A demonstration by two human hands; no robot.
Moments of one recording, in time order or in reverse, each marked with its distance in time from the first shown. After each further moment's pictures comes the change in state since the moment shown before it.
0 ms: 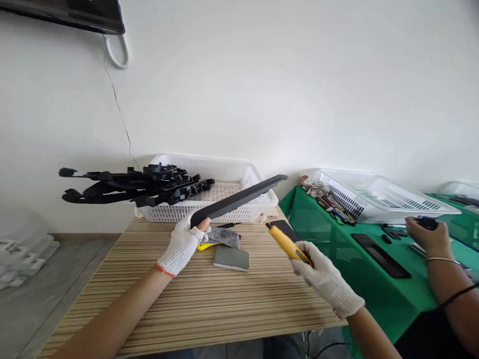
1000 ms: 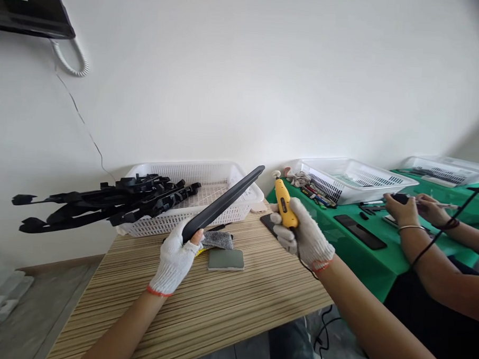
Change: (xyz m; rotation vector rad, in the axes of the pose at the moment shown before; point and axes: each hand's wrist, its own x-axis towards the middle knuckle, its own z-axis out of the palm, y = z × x) left_hand -0.009 0.001 -0.001 0.307 0.005 0.195; right_hand 0.029 -0.084 -0.003 1.157 -0.091 0.049
